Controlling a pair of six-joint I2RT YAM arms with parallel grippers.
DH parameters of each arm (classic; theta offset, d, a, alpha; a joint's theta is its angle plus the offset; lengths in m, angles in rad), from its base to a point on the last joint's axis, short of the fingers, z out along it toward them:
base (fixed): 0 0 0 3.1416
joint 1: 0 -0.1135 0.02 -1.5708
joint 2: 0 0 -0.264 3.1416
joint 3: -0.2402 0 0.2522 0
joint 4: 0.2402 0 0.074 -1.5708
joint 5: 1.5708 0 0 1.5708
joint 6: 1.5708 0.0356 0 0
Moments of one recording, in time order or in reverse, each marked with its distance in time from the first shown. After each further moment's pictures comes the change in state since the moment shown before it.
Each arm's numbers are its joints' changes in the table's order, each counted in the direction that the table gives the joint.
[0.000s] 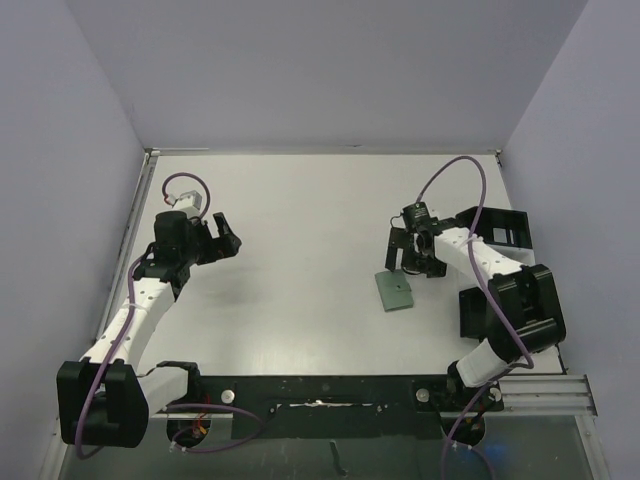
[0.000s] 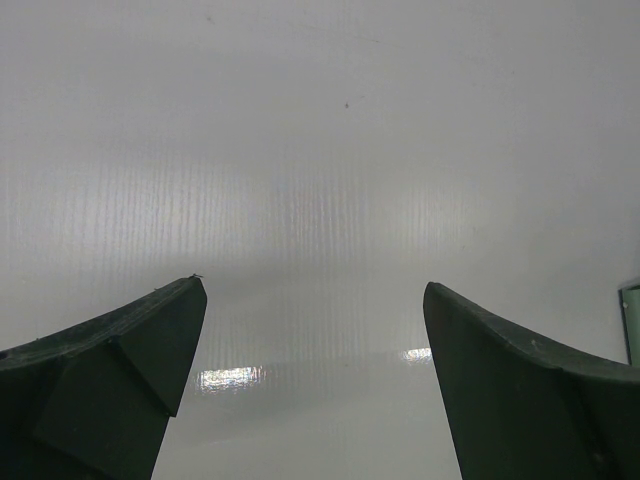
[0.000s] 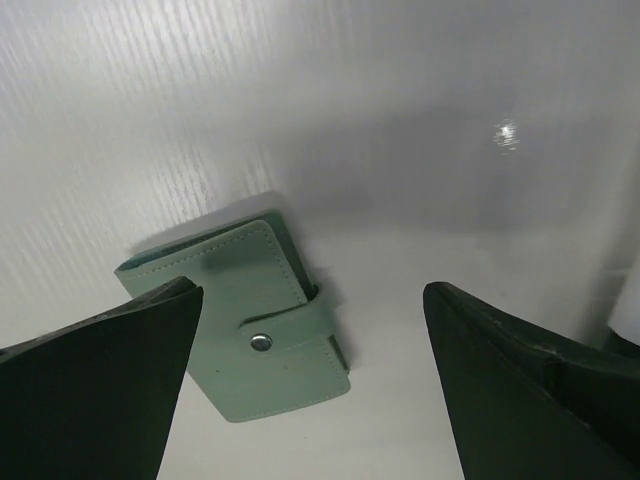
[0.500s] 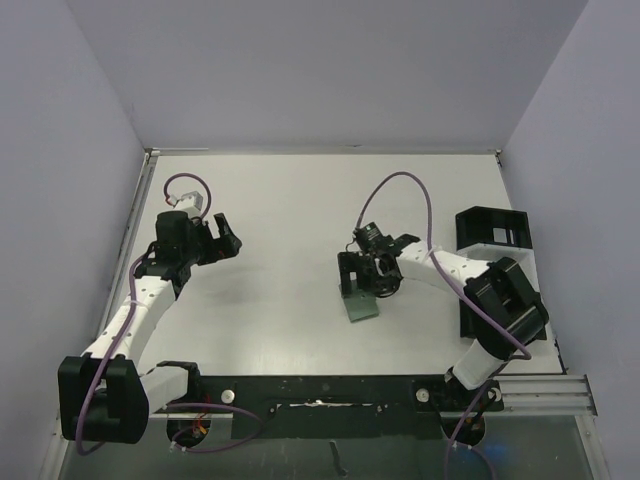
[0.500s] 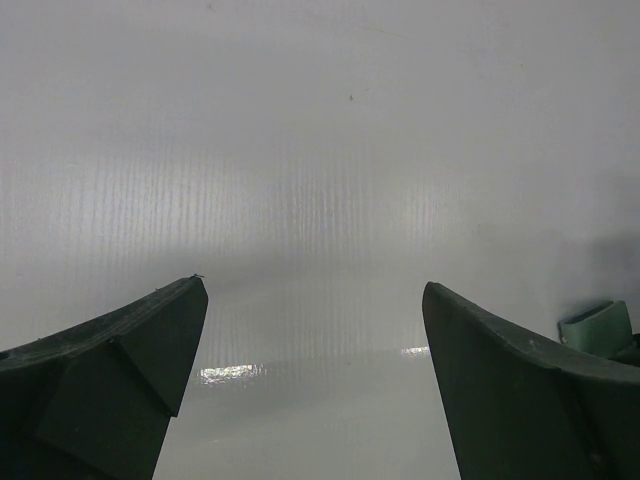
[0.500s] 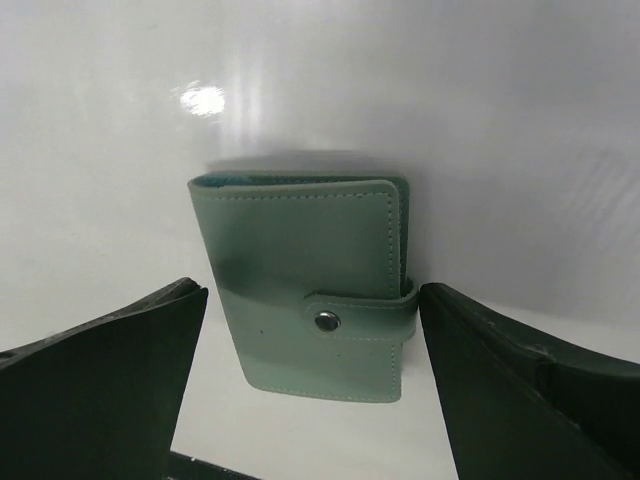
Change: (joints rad) left arm 0.000 -0.019 0.000 0.001 0.002 -0.002; right arm -0.252 -0.087 0.053 -0.142 -0.258 0.032
